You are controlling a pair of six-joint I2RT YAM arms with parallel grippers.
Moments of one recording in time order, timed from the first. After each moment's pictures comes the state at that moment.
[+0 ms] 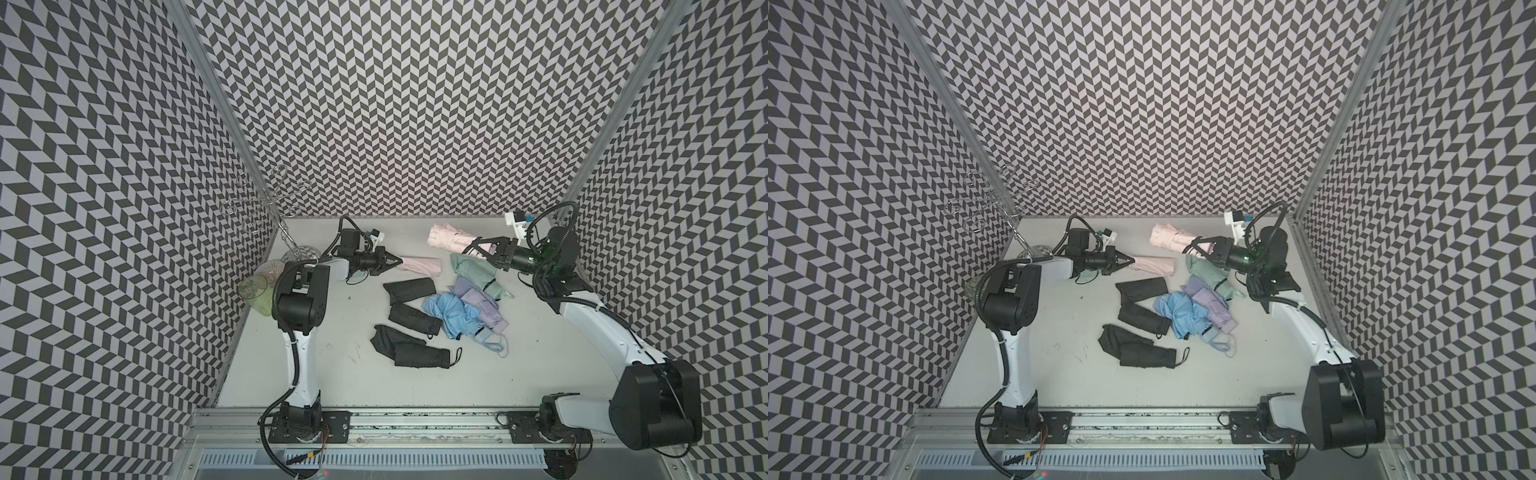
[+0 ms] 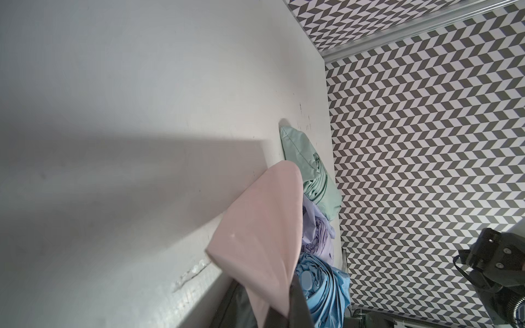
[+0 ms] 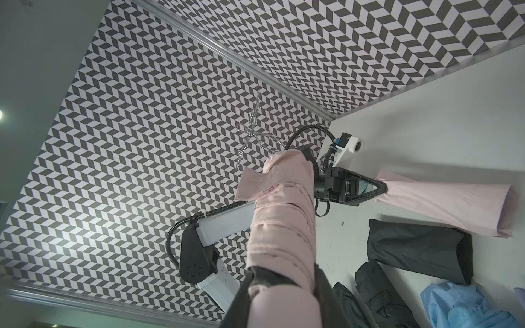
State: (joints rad) left arm -0.18 2.16 1.36 0.11 1.03 -0.65; right arm 0.11 1.31 0.92 0.28 -1.01 0.98
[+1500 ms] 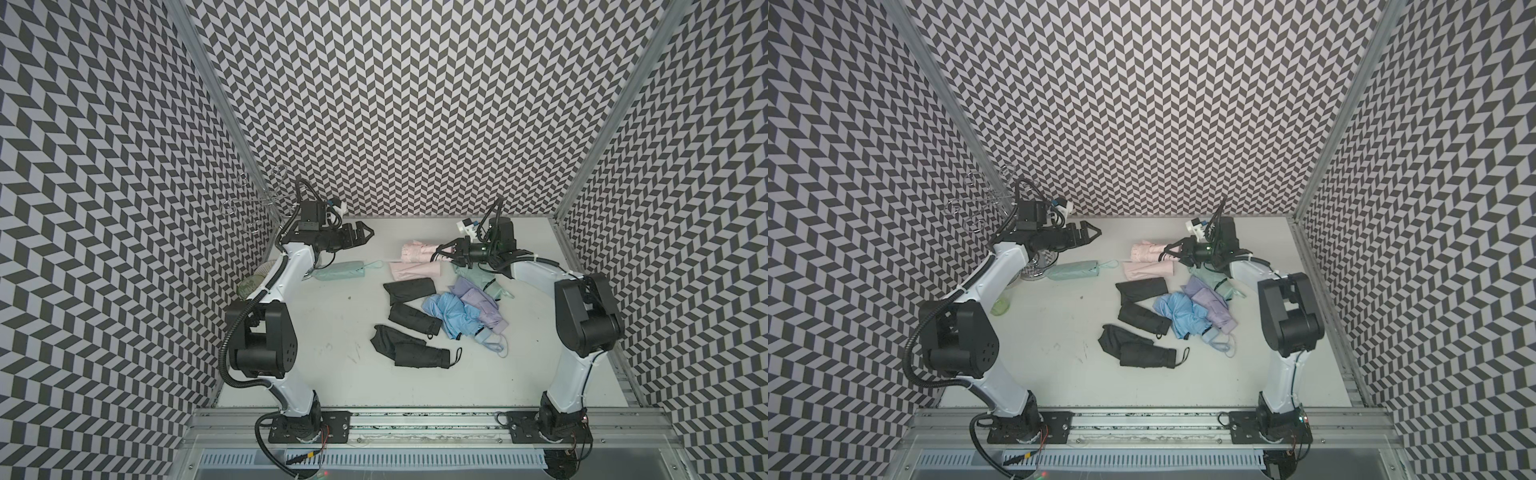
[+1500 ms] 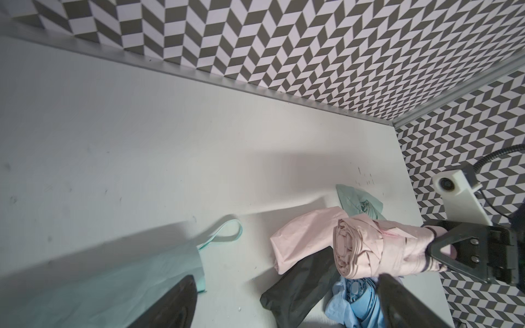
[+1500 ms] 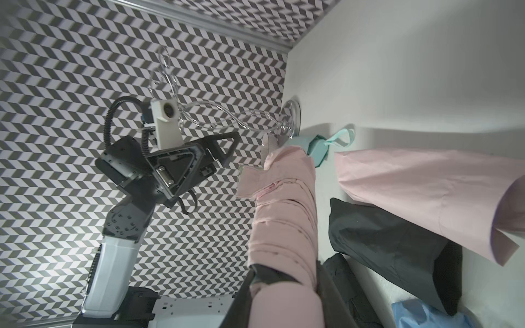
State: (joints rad) left arm -0.05 1.69 1.42 -0.48 0.55 -0.28; right arm 0.24 1.94 1.29 0.10 -1.05 0.84
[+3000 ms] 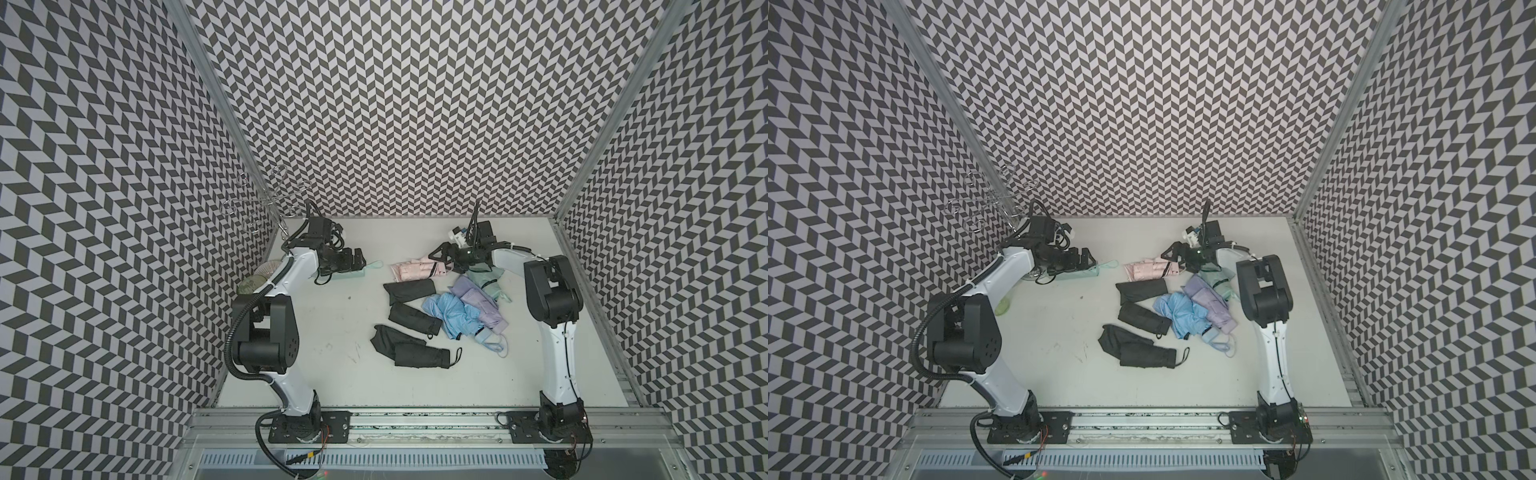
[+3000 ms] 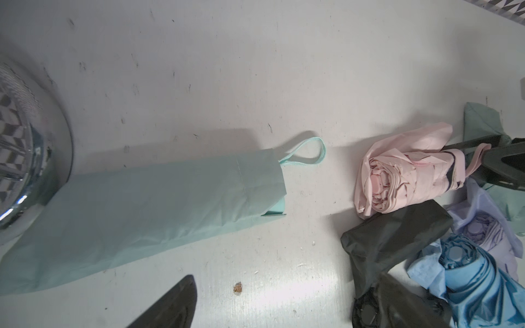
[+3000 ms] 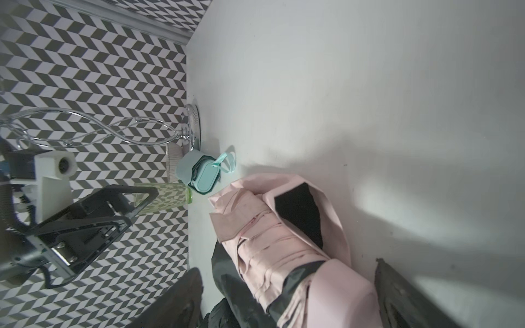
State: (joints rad) left arm -0.07 1.75 1.38 -0.68 0.30 -0.12; right arm 0.22 2.25 1.61 -0.24 -0.80 0.48
